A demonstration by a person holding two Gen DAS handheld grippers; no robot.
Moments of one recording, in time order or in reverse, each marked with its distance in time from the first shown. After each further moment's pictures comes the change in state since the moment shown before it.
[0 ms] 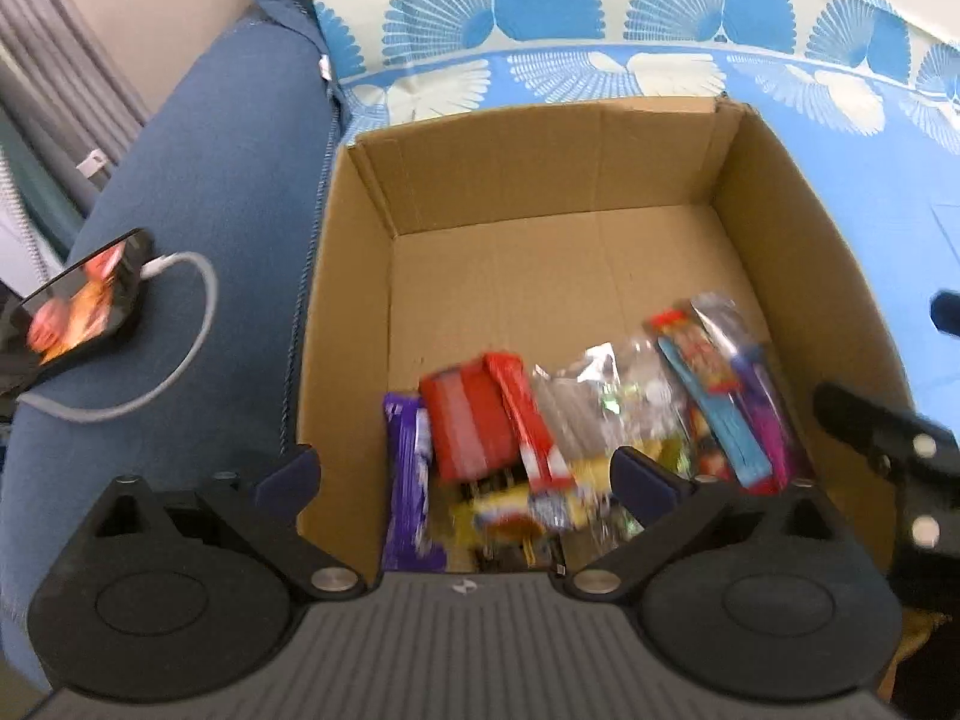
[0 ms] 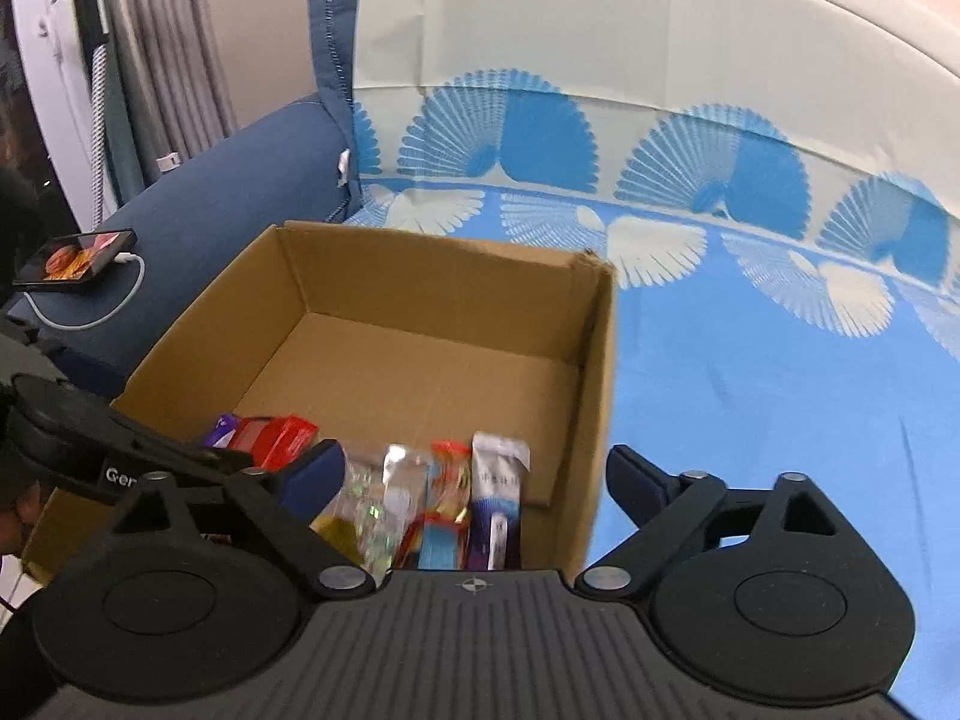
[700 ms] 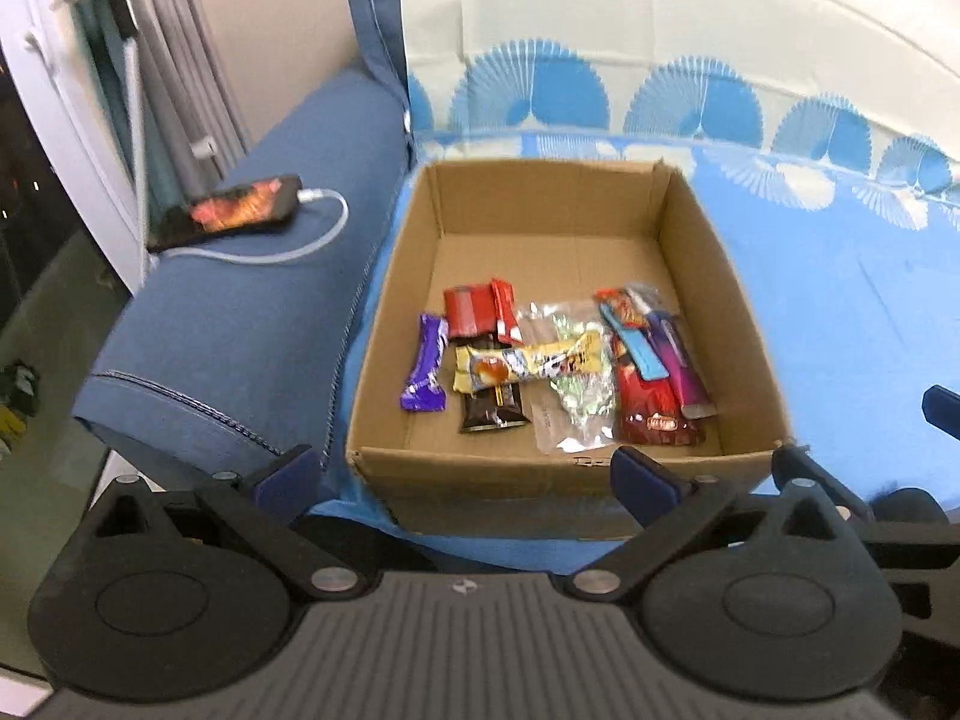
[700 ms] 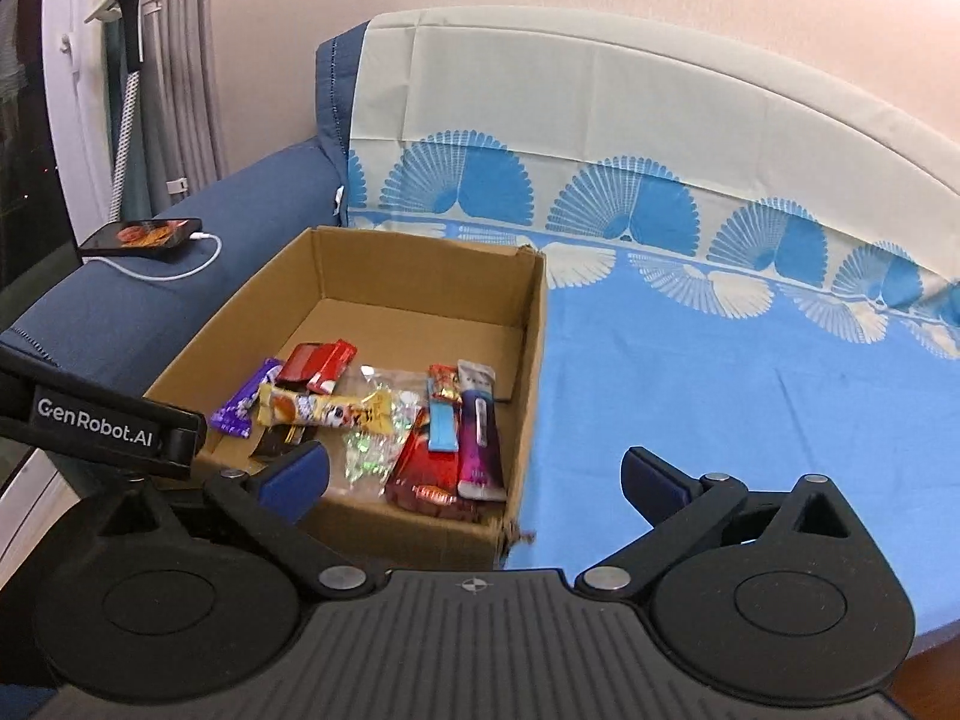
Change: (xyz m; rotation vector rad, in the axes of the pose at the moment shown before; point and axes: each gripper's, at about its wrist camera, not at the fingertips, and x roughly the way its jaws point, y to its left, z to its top) left arm -0.151 -0.014 -0.138 -0.161 -0.204 0.015; right arm -0.152 0.052 -0.107 -0.009 -0.145 -0.142
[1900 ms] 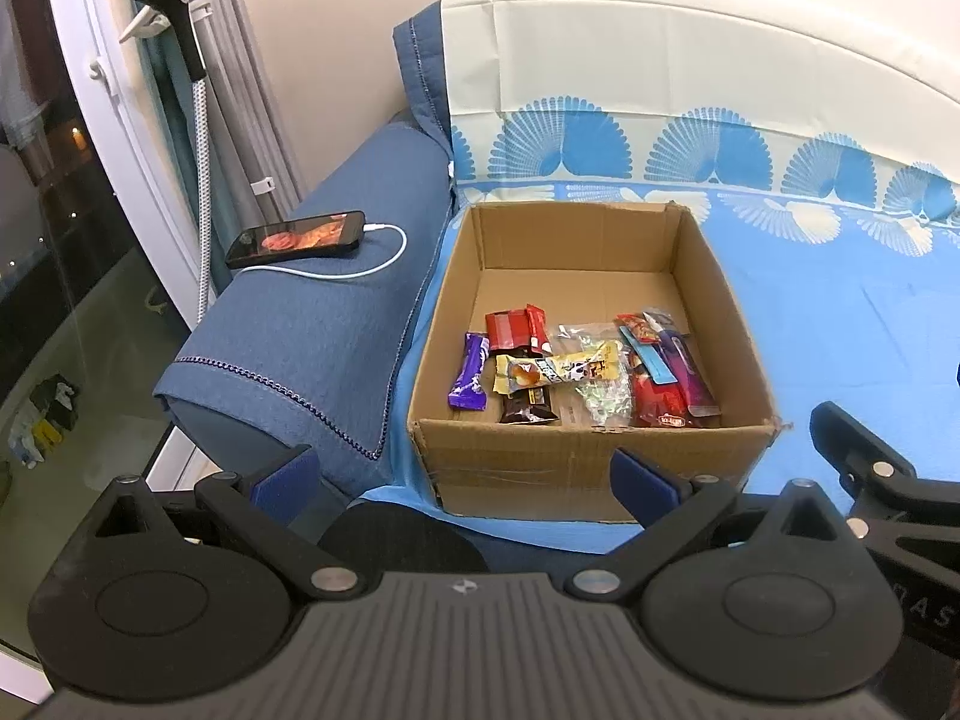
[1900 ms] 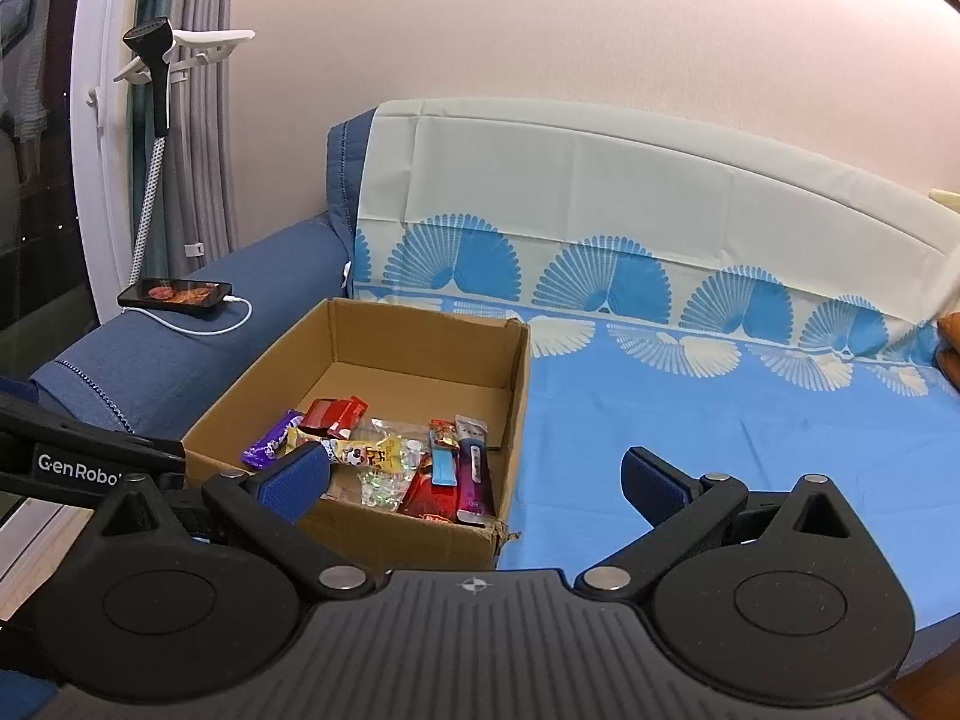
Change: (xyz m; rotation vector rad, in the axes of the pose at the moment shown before) left arm -0.060 0.010 -0.038 -0.019 -0.096 0.068; right arm -0.073 0.008 -0.018 -0.001 -0.165 -0.025
